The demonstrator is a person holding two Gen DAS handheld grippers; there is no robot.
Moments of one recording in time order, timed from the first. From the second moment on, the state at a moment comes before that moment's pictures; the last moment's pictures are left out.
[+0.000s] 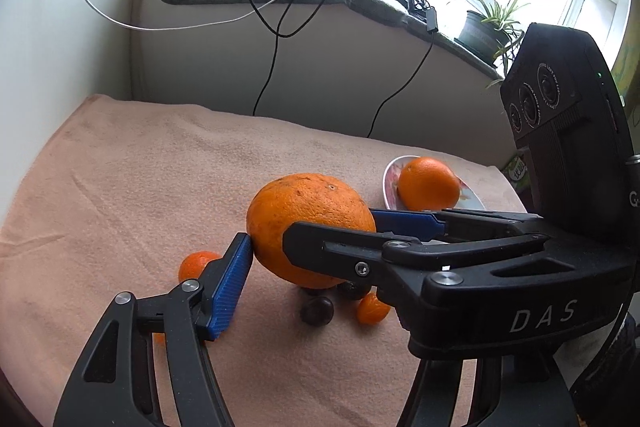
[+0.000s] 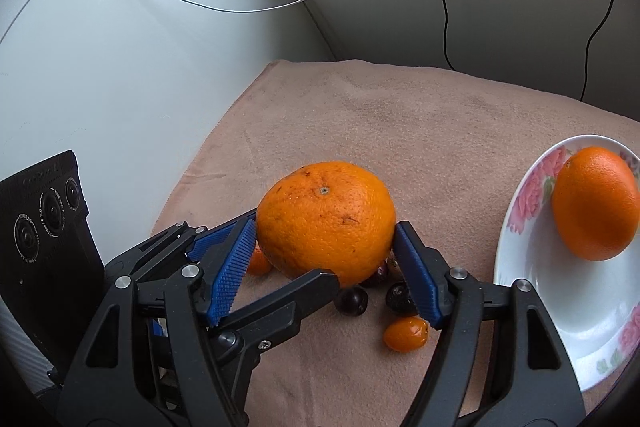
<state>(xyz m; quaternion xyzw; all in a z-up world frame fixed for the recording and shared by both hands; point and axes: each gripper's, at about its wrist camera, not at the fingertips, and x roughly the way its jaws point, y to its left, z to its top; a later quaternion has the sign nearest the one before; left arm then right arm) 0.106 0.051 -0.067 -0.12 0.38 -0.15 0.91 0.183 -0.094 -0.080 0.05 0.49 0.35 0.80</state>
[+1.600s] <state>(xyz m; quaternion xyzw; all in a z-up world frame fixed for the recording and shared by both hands) 0.098 -0.111 -0.066 -0.07 0.39 -0.28 0.87 0.154 -0.277 -0.065 0.12 0.45 0.23 0.86</state>
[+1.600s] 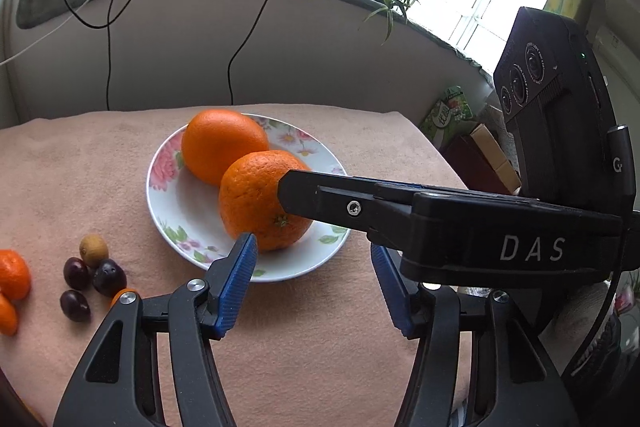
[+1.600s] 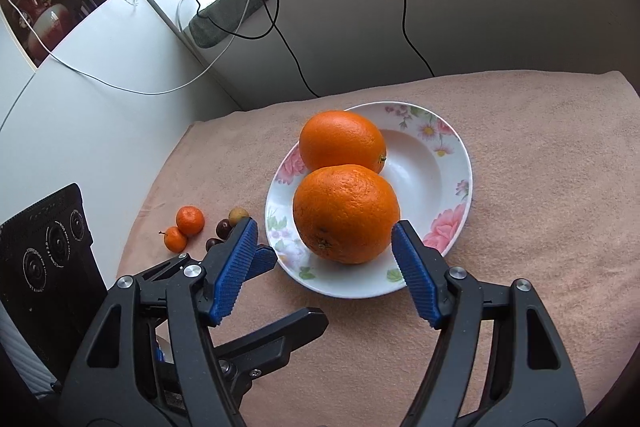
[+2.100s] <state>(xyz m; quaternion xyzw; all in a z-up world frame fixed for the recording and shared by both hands) 0.080 -0.096 -0.061 -0.06 0.38 -0.27 0.88 0.141 -0.283 -0.057 0.12 0.43 0.22 0.86</state>
